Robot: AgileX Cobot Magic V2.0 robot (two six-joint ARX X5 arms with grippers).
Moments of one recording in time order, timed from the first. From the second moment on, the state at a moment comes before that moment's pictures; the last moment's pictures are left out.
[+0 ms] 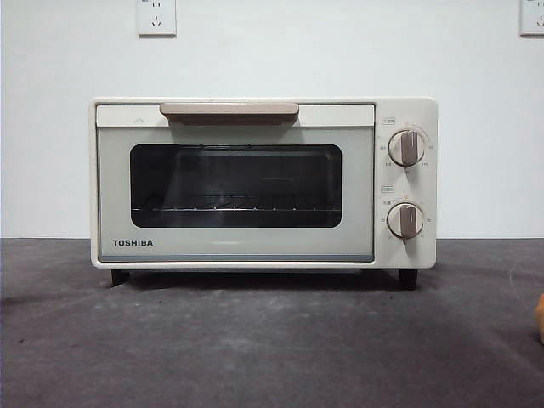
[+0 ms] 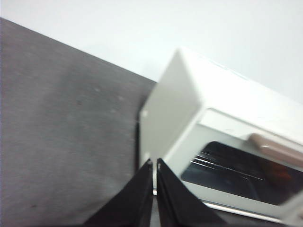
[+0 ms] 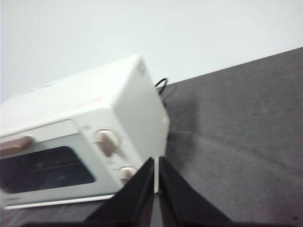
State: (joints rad) left arm -0.08 0.28 0.40 -0.26 0.11 -0.44; right arm 0.07 0.15 0.41 -0.35 -0.17 0.39
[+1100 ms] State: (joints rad) left arm -0.25 0.68 0.86 -0.52 0.53 -0.22; right arm 0.10 0.56 0.90 -0.71 -0.58 0.10
